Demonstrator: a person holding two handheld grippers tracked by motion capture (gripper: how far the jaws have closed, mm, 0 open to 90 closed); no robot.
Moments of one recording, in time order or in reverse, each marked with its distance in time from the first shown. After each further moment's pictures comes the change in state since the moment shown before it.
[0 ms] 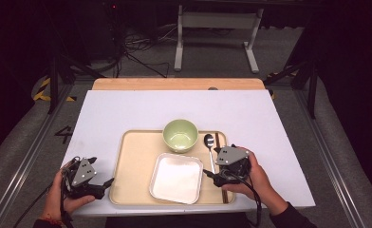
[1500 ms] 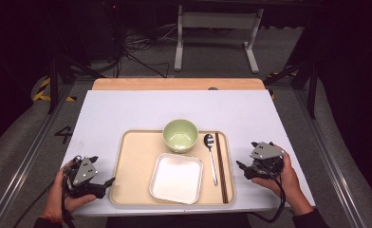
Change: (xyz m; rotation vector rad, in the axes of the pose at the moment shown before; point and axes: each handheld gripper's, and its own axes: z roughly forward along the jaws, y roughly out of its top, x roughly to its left) left arm 0.001 0.003 0.003 -0.003 -0.012 0.006; right arm -0.050 -0.079 -0.030 0.067 -0.232 0.132
